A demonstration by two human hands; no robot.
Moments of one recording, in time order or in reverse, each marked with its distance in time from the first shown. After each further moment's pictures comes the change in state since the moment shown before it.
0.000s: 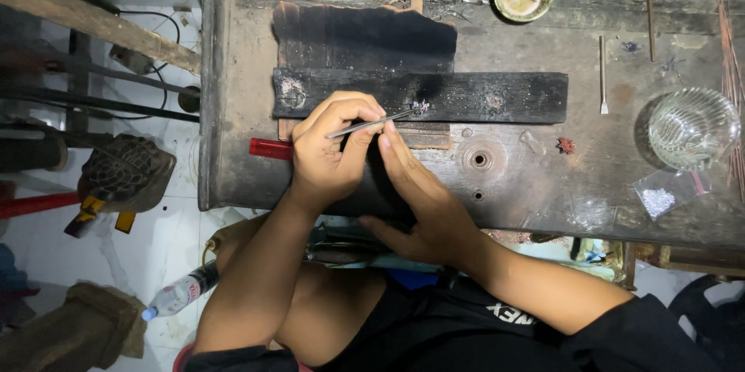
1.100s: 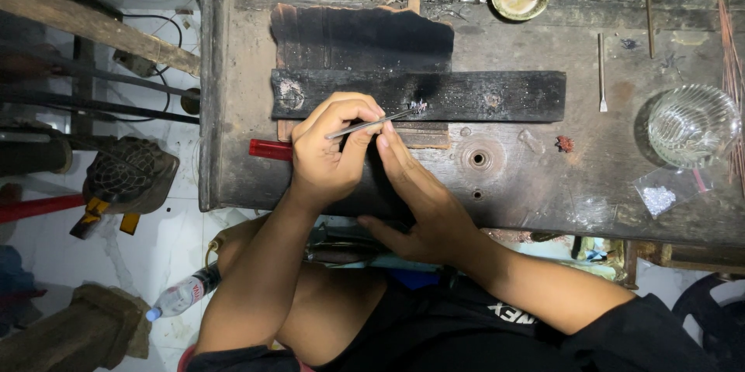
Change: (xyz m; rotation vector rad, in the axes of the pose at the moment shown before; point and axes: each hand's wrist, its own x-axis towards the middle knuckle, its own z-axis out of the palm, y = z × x) left_hand 0.000 0.000 0.000 -0.002 -0.029 -0.017; right_hand -0.002 0.001 0.002 -0.031 0.030 -0.029
